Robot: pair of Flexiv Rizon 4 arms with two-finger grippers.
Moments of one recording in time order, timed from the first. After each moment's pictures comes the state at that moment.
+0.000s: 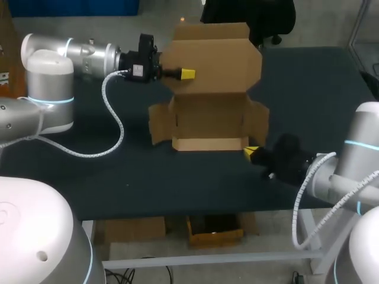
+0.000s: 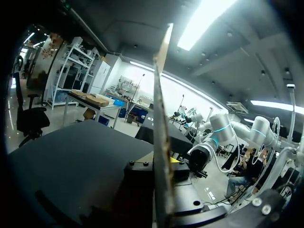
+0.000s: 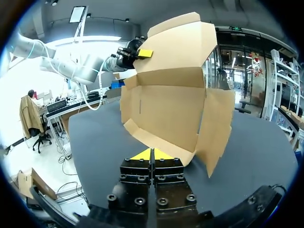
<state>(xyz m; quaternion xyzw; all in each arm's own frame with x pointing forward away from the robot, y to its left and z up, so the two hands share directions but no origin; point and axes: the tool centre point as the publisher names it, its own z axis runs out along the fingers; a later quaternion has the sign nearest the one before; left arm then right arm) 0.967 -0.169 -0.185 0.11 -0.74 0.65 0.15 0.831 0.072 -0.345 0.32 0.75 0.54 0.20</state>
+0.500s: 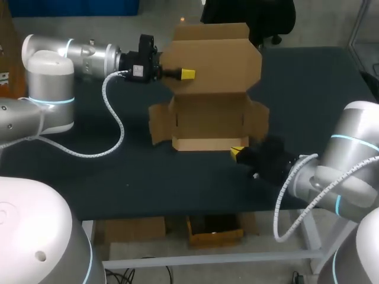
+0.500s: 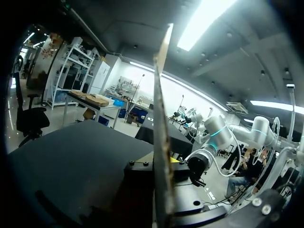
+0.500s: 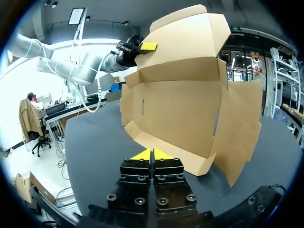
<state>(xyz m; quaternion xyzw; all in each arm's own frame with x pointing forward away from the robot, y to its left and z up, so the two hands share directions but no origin) 0.967 -0.169 -0.186 0.11 -0.73 0.65 0.15 0.848 0.107 -0.363 0.33 0.74 0.56 0.20</state>
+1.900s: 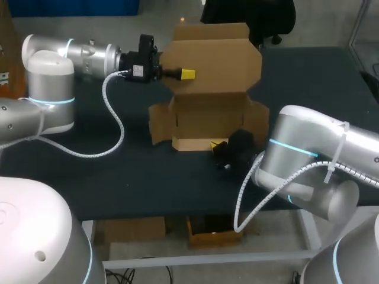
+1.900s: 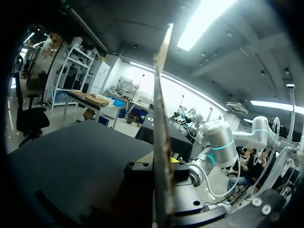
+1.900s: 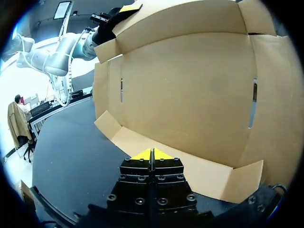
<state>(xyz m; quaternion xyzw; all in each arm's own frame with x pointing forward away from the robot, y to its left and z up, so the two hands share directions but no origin) 0.968 -0.169 -0.186 0.11 -0.73 0.65 0.15 0.914 0.153 -0.416 0.38 0.73 0.52 0.22</state>
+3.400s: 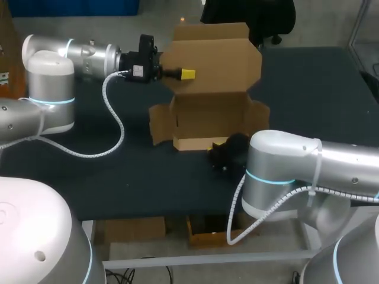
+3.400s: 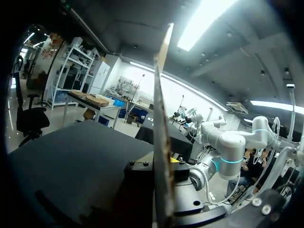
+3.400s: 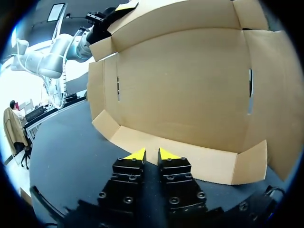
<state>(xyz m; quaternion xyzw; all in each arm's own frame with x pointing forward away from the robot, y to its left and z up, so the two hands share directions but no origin) 0.968 -0.169 -0.186 0.11 -0.73 0.65 0.15 0.913 0.155 -0.423 0.41 0.71 0.52 0.23</state>
